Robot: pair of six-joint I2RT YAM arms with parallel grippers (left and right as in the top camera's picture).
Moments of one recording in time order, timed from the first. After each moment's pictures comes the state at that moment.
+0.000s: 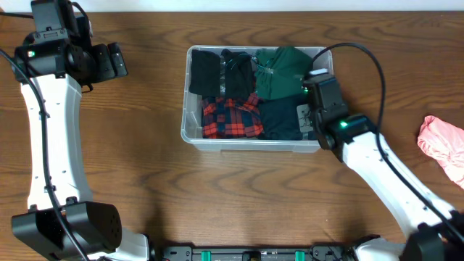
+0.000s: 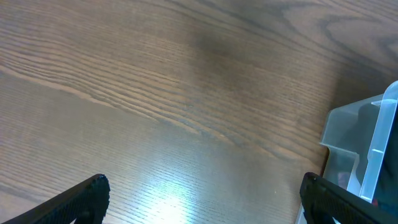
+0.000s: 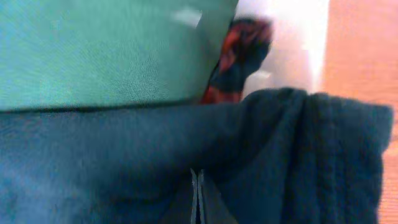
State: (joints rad) left arm 0.19 1.68 1.78 -1.13 -0.03 -0.09; right arm 0.38 1.50 1.00 -0.49 0.26 0.13
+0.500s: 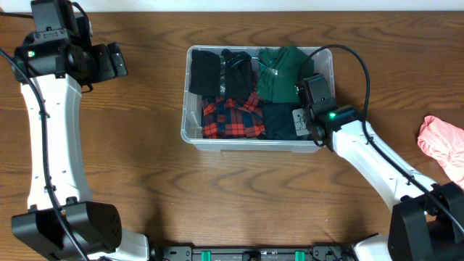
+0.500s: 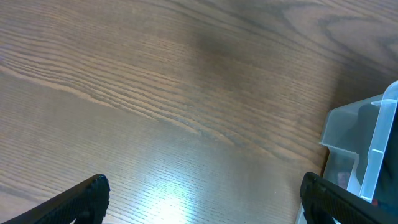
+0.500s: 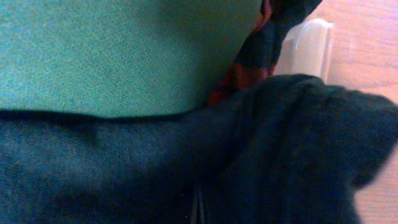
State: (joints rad) left arm 0.19 1.68 1.78 -1.13 -0.03 -0.09; right arm 0.38 1.60 1.05 -0.57 0.23 0.15
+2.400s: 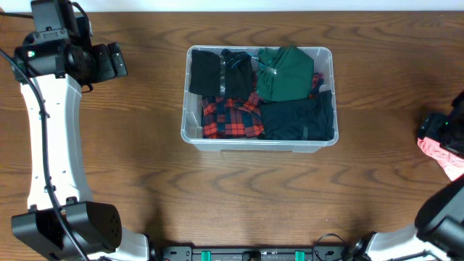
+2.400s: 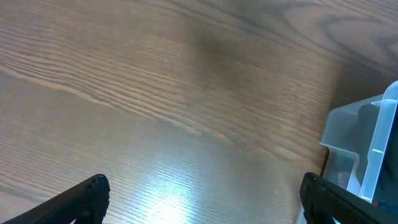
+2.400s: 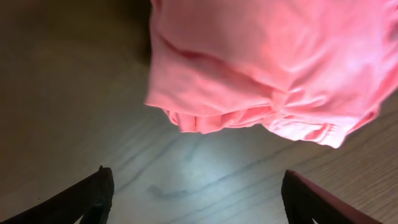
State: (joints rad) left arm 0.19 1.68 1.78 -1.13 -0.04 -0.09; right arm -0.59 1.75 1.31 -0.96 0.14 -0.02
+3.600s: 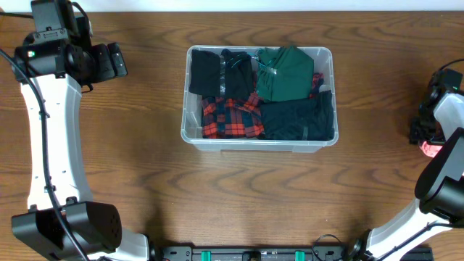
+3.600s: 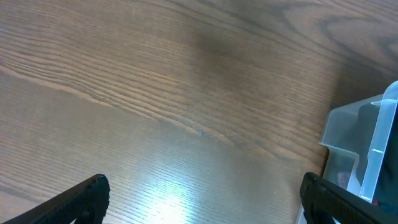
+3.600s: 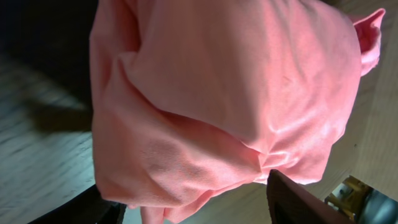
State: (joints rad) left arm 0.19 1.68 1.78 -1.13 -0.03 -0.09; right arm -0.46 1.96 1.31 -0.80 0.55 -0.14
